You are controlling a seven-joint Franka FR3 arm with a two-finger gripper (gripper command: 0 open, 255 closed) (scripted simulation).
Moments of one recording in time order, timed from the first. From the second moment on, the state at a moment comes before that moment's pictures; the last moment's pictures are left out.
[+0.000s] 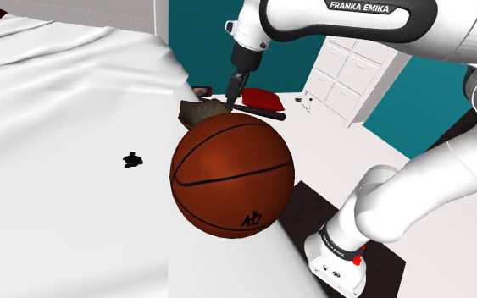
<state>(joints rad) 0.18 -0.31 0.11 -2.05 0.05 1.81 -0.26</state>
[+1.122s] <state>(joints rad) 0.37 0.20 0.31 -1.56 -0.08 1.73 -0.33</state>
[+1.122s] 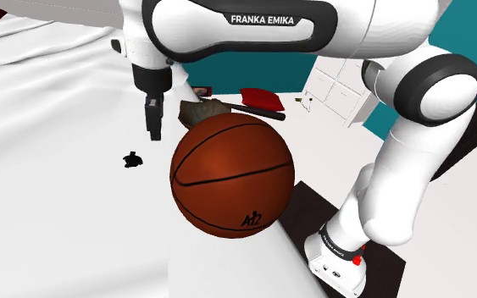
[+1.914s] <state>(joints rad) 0.47 0.39 0.36 -1.43 -0.16 1.73 -0.37</state>
